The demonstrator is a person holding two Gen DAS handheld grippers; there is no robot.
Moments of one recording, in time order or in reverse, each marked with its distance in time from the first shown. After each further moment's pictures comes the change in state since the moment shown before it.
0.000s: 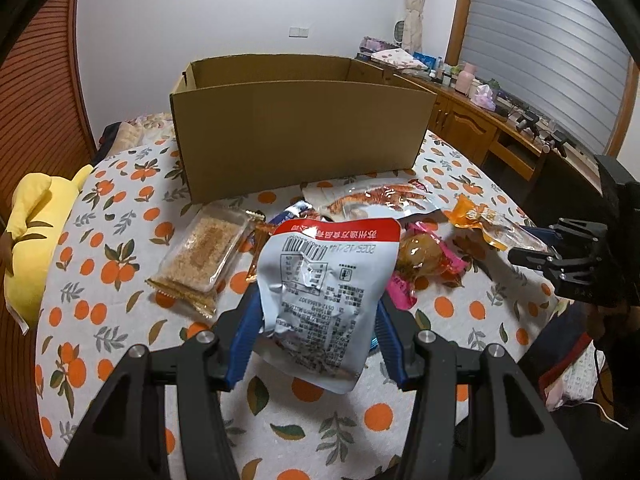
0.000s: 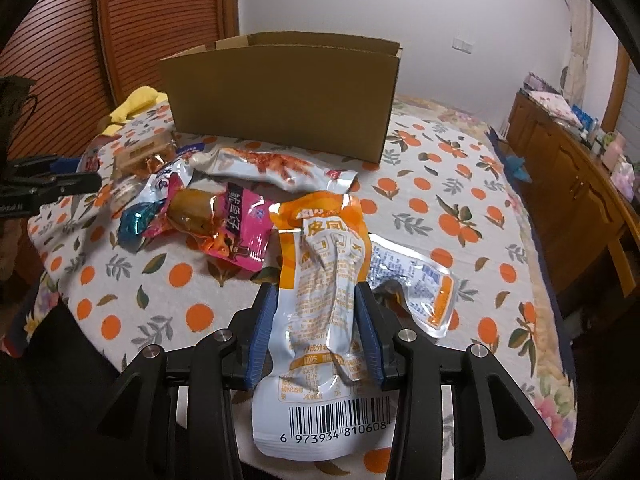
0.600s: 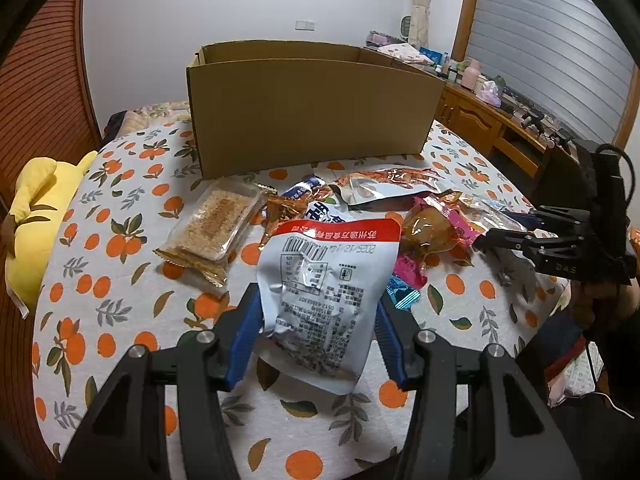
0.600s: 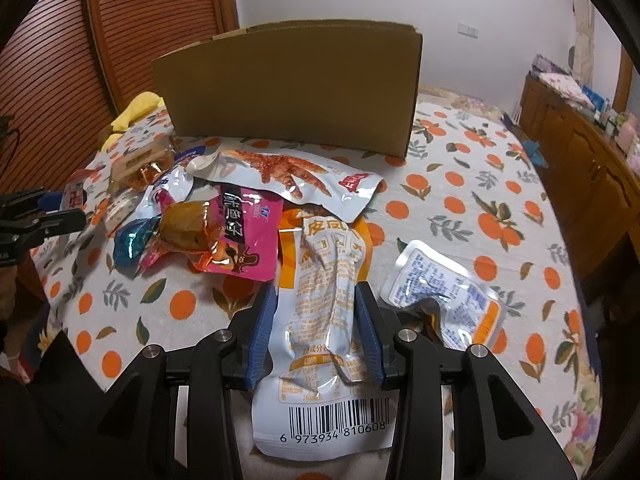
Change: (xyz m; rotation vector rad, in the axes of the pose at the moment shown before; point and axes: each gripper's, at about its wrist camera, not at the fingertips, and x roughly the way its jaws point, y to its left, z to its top) left arm -0.001 0.011 -0.018 -0.017 0.024 0.010; right arm 0.033 0.005 0.010 0.050 0.014 0.064
